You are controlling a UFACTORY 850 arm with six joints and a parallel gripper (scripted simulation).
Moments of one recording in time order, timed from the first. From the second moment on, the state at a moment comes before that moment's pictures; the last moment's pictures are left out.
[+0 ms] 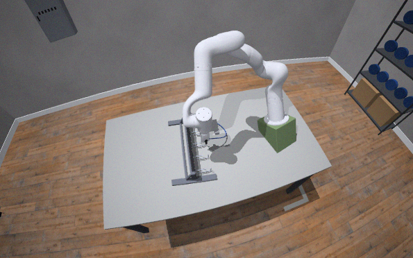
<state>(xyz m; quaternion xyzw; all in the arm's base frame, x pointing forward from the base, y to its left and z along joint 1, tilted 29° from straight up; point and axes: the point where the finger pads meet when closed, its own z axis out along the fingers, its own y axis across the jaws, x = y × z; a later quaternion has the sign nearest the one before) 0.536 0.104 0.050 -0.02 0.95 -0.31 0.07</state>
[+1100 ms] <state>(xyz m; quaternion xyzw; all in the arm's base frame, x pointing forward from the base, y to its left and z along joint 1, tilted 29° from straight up) 0.540 0.100 0.053 -0.01 0.95 -0.31 0.08</state>
